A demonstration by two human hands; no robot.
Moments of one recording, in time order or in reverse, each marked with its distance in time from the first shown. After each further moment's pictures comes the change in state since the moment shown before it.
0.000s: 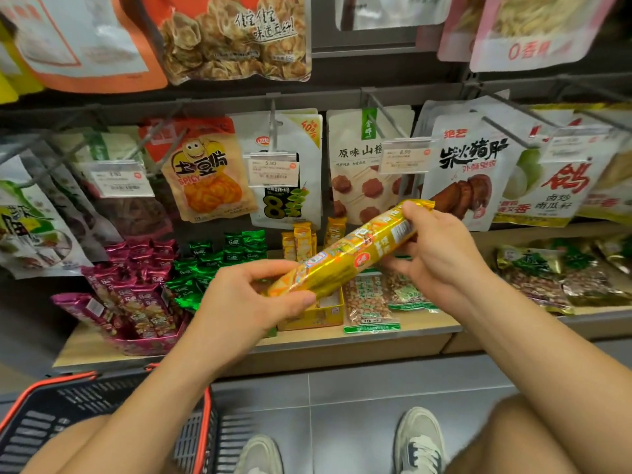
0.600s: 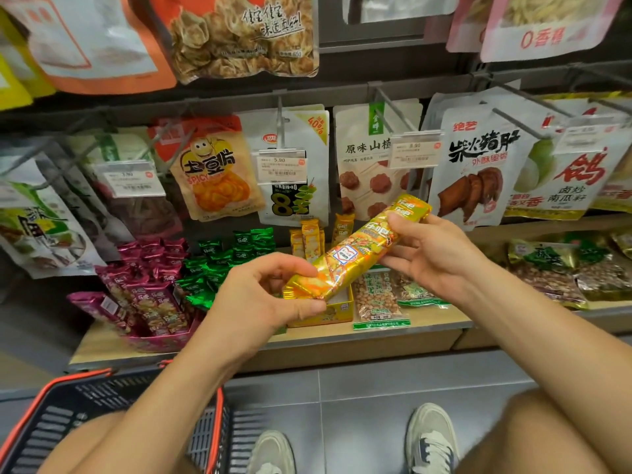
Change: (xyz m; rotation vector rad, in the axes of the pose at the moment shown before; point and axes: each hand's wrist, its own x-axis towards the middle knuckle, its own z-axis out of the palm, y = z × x) left_hand -0.003 0.003 0.000 -0.170 -0.068 0.025; right_hand 0.017 0.014 -0.005 0.141 -0.103 0.183
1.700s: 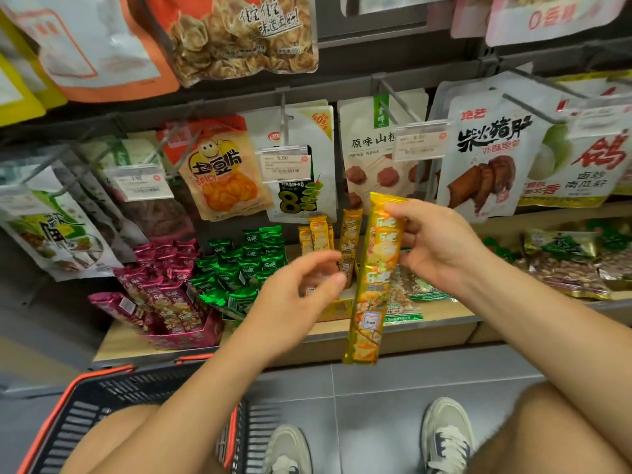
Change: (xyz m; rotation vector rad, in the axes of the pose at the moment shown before) left_hand 0.013 -0.014 0.020 0.256 -0.099 0.098; right_hand 0.002 0.005 0.007 -0.115 -0.084 -0.104
